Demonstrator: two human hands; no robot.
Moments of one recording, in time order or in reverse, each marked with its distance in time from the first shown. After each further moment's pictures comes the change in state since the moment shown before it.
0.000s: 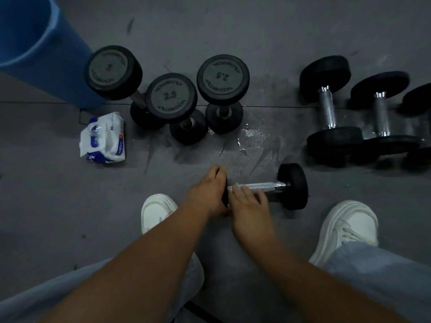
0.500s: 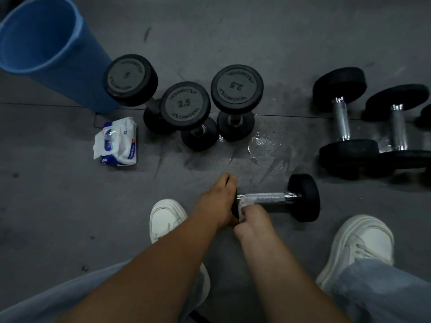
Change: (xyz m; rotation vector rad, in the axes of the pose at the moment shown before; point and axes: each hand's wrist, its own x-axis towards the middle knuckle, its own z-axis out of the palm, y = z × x) left_hand 0.000 -0.002 0.006 0.041 0.044 0.015; right_hand 0.051 -0.038 -0.009 1.924 0.025 1.406
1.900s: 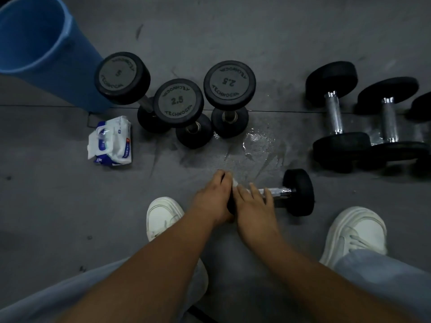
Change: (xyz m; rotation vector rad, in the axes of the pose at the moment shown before) left_hand -0.005 0.002 -0.002 -0.035 -0.018 -0.011; right_hand -0.003 -0.015 -0.045 -2.133 0.009 -1.233
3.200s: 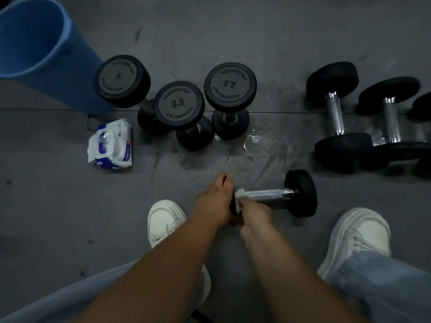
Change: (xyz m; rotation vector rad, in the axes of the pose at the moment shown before) left_hand 0.001 0.001 0.001 -0.003 0.017 -0.002; right_hand 0.025 -0.030 -0.004 1.886 0.136 1.089
